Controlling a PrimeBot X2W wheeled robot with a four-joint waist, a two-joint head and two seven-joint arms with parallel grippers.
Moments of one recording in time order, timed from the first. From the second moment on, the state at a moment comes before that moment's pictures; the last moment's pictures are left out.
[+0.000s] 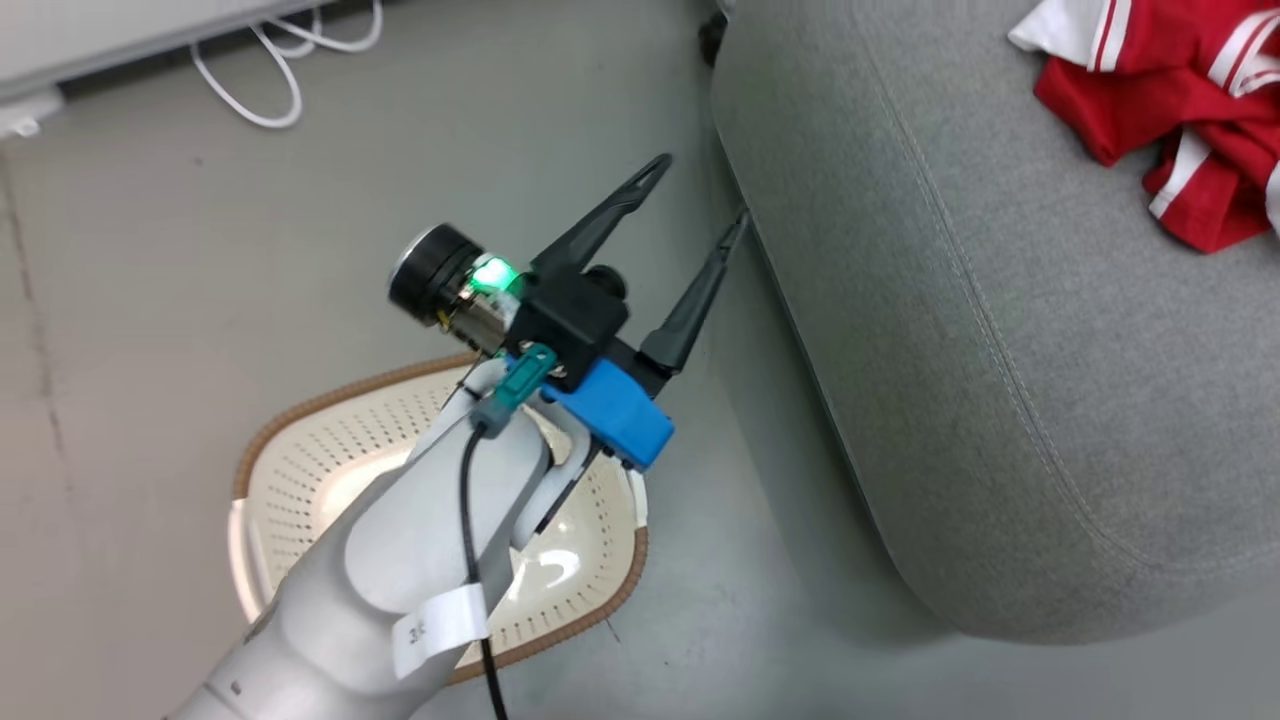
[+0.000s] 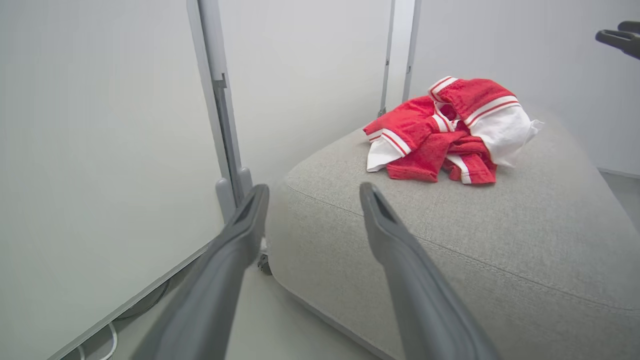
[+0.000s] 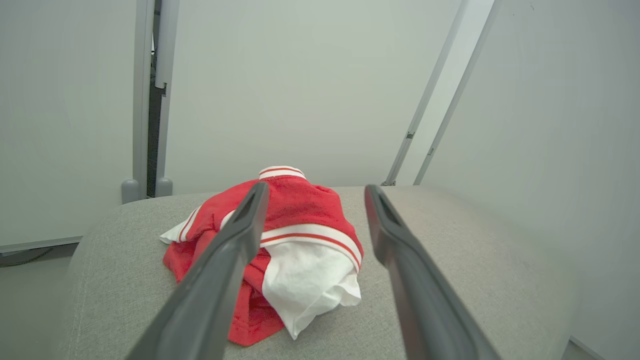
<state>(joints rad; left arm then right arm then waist) -0.78 0.15 -0.79 0.45 -0.36 -0.04 -0.26 -0.36 -0.25 -0.49 0.15 0.06 0.13 -0.26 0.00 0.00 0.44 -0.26</state>
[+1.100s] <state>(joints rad) -0.26 0.09 -0.13 0.22 -0.18 -0.06 -0.26 -0.30 -0.13 -0.04 0.21 0.08 0.13 -0.26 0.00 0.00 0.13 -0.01</state>
